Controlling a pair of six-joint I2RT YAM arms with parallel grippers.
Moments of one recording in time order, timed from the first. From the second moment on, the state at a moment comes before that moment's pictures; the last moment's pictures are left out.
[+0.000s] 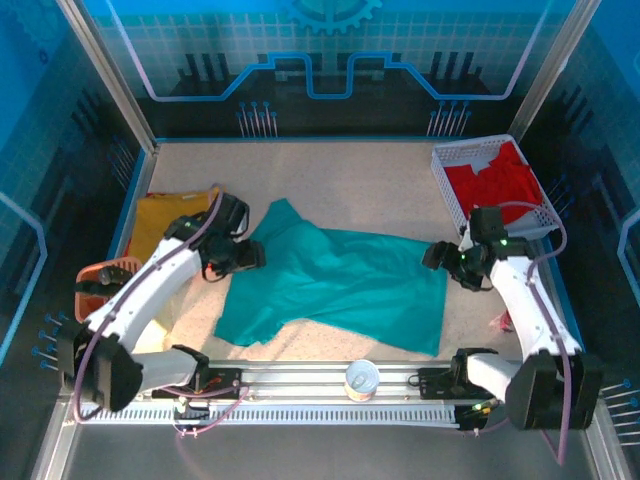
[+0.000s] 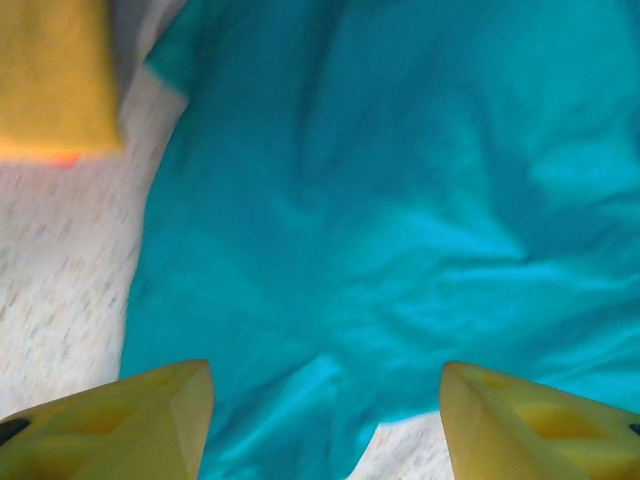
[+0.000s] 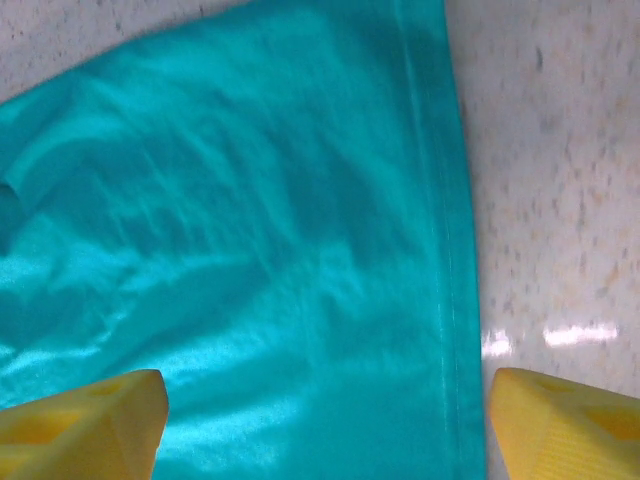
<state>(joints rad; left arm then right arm) -0.34 1.29 1.09 -1.00 0.05 -0.55 -0.03 1.15 0.88 -0.94 -0.21 0.44</state>
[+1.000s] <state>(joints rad) -0.22 2.16 1.70 -0.69 0.16 -0.43 -0.03 1.85 1.18 -0.73 -0.08 0.41</state>
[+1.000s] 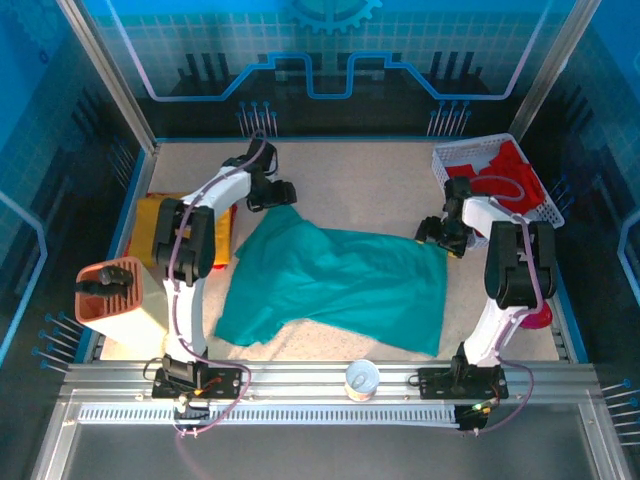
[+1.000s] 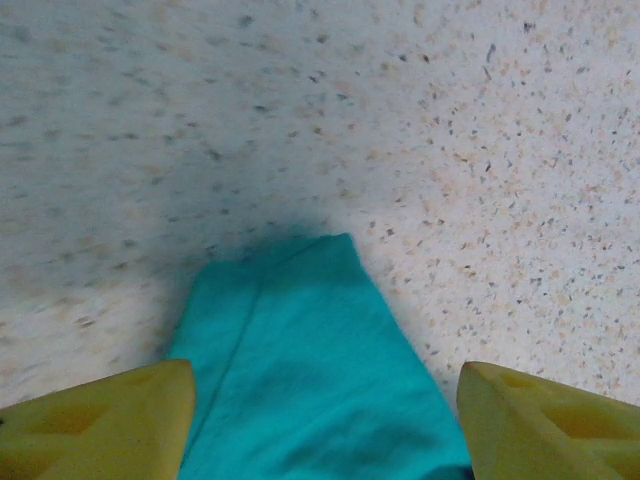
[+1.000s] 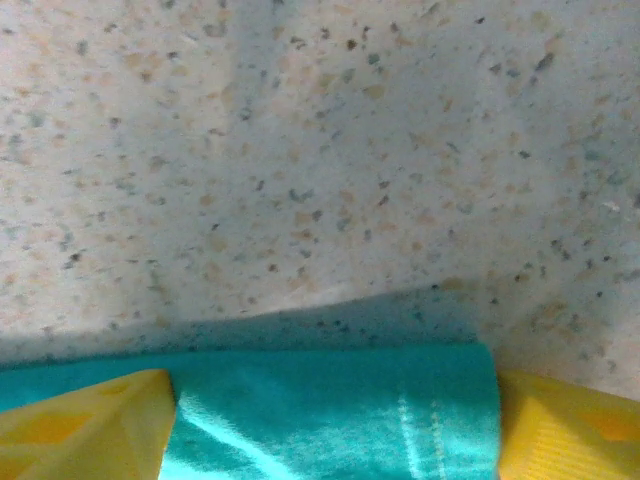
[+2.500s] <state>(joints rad) -0.23 1.00 0.76 -0.76 0.05 -0.59 0.13 0.97 0.75 -0.88 -0.08 0.46</state>
